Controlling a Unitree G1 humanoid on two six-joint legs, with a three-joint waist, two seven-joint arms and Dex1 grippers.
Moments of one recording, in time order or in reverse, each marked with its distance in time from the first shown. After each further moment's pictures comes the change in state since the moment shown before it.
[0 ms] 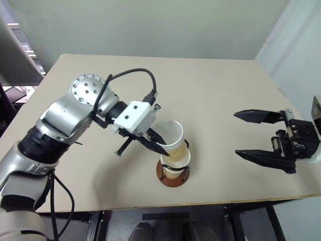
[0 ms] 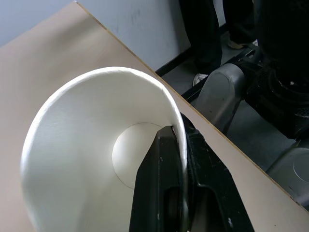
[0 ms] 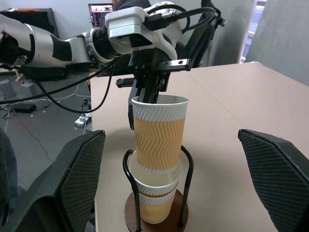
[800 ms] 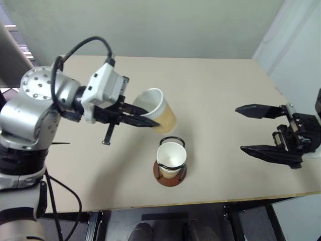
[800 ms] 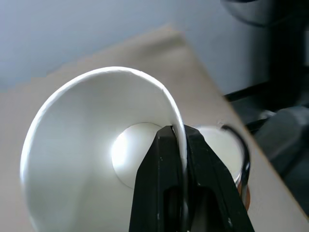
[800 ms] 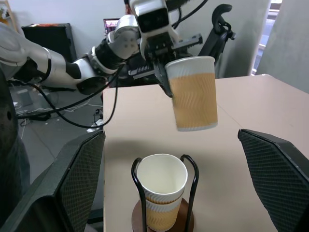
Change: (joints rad) left arm 0.120 -0.050 0.400 -0.084 -0.009 0.285 0.039; right arm -0.075 0.002 0.032 0.069 0.022 0.006 0.050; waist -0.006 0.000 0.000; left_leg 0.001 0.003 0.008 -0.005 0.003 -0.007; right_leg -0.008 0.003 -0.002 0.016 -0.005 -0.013
